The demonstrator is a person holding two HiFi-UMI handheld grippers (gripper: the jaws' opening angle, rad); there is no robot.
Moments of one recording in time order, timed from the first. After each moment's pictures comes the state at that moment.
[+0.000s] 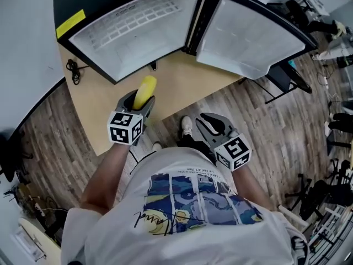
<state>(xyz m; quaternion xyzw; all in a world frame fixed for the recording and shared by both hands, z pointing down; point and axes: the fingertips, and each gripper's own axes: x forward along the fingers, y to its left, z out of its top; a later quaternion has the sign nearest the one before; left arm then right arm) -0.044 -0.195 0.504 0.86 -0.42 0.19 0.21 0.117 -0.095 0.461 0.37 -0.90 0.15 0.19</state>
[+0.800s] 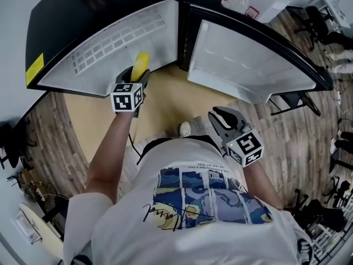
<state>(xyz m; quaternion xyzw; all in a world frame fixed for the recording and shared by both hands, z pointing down) -0.009 -0.381 0.546 0.80 -0.53 0.22 0.20 0.229 -0.218 0.469 0.33 -0.91 0.15 0.20</state>
